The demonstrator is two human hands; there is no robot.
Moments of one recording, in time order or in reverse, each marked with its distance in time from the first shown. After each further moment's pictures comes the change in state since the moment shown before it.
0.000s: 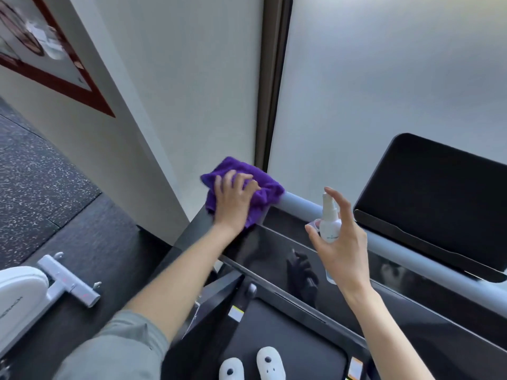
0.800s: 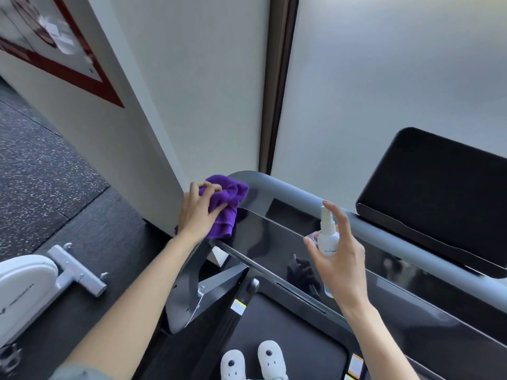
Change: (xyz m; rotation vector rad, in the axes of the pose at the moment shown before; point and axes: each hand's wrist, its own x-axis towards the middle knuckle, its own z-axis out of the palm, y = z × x) left_hand -0.056 -0.059 -0.036 -0.269 -0.035 -0.244; right_hand -0.034 0.008 0.002 0.001 -0.038 -0.014
